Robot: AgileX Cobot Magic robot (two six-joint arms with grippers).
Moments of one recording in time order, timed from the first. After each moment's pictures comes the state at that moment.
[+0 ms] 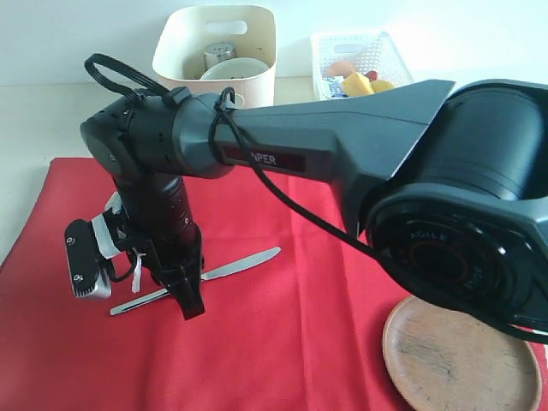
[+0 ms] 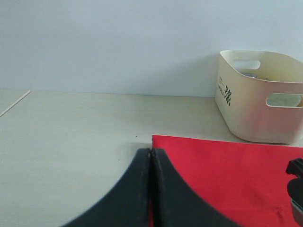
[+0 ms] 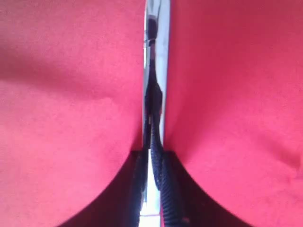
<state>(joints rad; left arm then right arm) 0.02 0.01 0.00 -0.01 0.19 -0.01 0.97 2.43 -1.95 0.00 1.20 -1.00</state>
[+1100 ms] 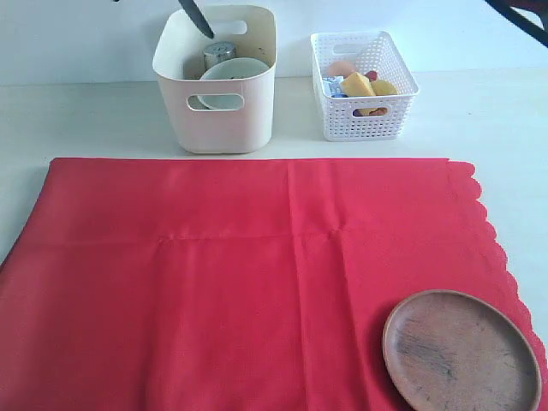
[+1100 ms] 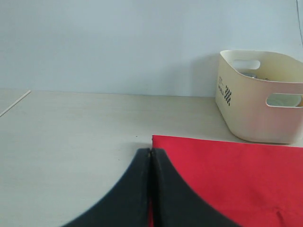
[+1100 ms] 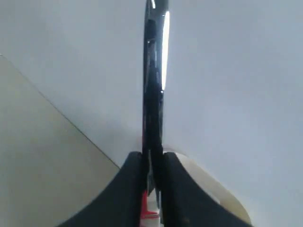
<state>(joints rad) 0.02 0.01 0.00 -0.01 0.19 -0.01 0.73 2.13 -1.94 -0.83 0.24 0.50</state>
